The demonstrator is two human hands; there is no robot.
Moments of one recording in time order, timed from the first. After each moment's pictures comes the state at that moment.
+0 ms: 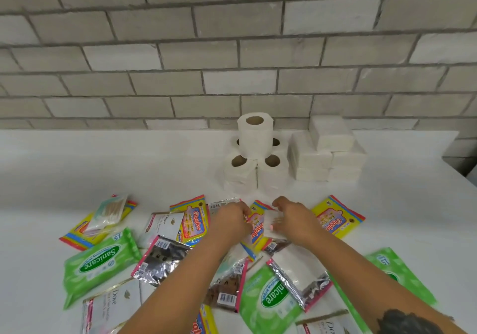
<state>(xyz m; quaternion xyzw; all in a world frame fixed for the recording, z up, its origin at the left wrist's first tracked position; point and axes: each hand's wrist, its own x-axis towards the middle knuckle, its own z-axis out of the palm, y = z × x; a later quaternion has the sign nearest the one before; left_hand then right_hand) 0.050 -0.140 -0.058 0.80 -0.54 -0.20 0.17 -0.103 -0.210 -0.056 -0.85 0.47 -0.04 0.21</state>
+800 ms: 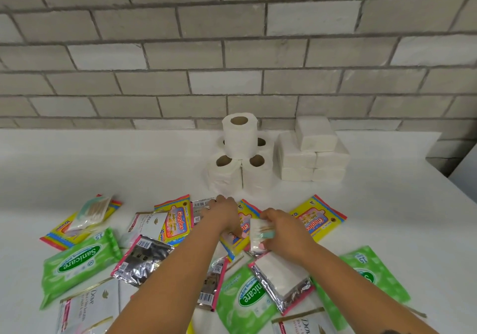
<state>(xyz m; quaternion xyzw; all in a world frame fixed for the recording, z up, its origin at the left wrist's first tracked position) 0.035 -0.179 -0.057 0.82 -0.52 -0.20 -0.09 -0.134 -0.200 -0.073 -0.88 0.42 -0.07 0.21</state>
